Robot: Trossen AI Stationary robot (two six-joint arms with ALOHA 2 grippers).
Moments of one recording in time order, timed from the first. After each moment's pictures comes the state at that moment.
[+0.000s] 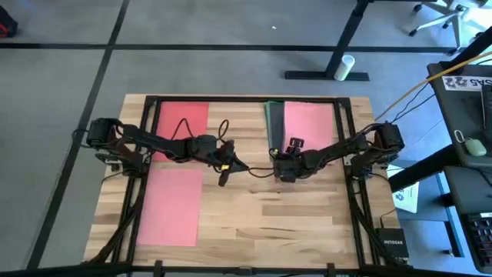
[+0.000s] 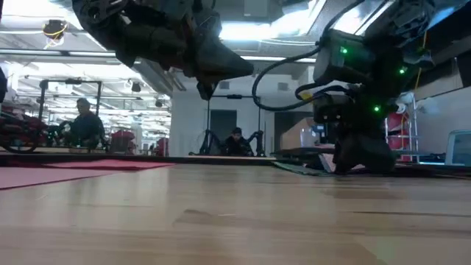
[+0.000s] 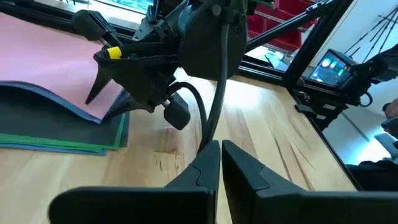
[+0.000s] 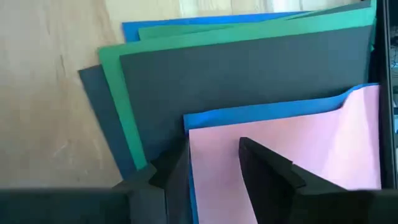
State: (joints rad) left arm 0.04 1.57 0.71 0.58 0.20 -0.23; right arm 0.09 1.67 0.75 -0.45 0.62 0.18
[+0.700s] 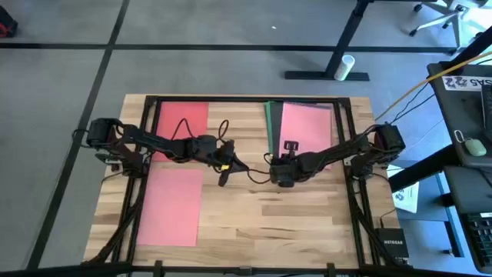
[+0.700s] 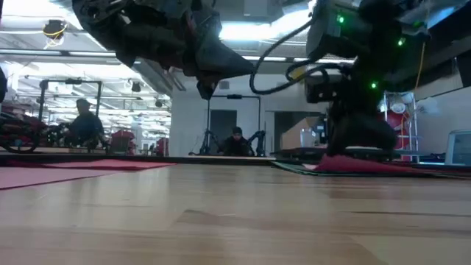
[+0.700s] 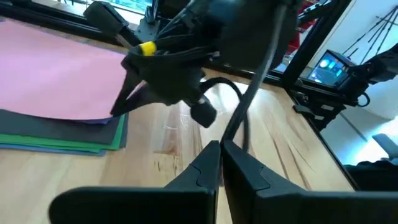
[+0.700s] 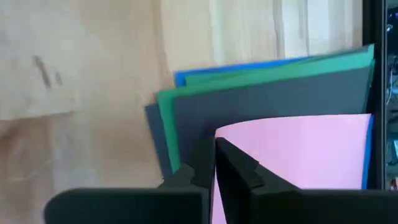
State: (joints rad) left arm 0.04 1.57 0.71 0.58 0.20 -0.23; right arm 0.18 1.67 0.90 -0.61 0.58 0.16
